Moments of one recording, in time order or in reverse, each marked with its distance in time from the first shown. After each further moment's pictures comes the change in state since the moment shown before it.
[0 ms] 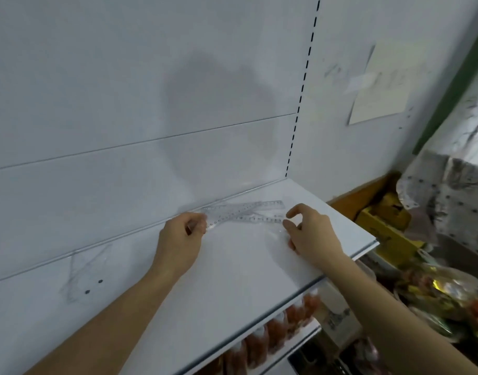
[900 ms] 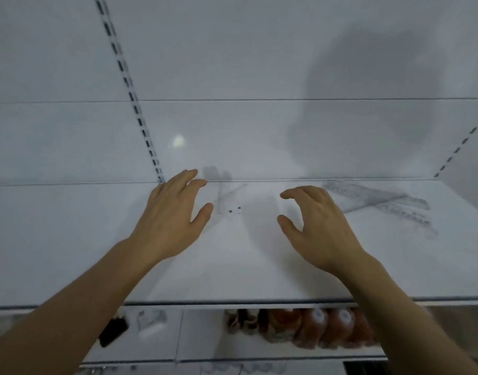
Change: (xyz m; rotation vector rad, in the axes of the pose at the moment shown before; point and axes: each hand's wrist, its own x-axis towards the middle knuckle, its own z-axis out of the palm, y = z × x) left_hand -0.122 -0.038 -0.209 0.889 0.120 0.072; right_hand -0.092 -0.154 0.084 -0.108 -0.280 -0.717
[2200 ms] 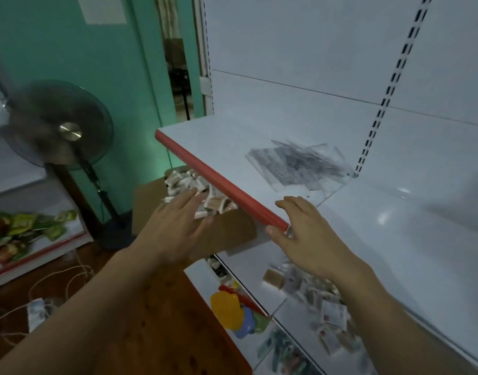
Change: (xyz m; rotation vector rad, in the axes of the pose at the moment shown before) left_hand -0.490 -0.649 -0.334 0.254 0.048 -0.871; right_hand 0.037 -0.833 0.377 0.212 -0.505 -0.774
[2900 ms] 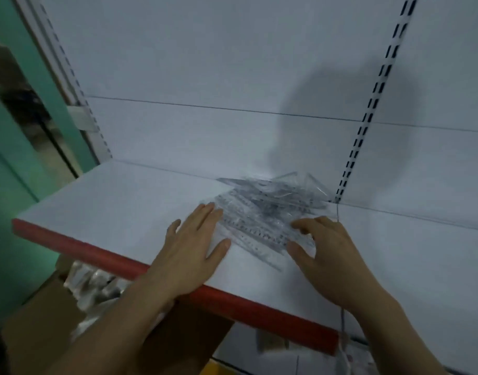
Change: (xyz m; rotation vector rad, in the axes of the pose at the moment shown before) left_hand 0.281 -0.039 0.071 -0.186 -0.128 0.562; right_hand 0.140 0.038 0.018 -0.031 0.373 0.550
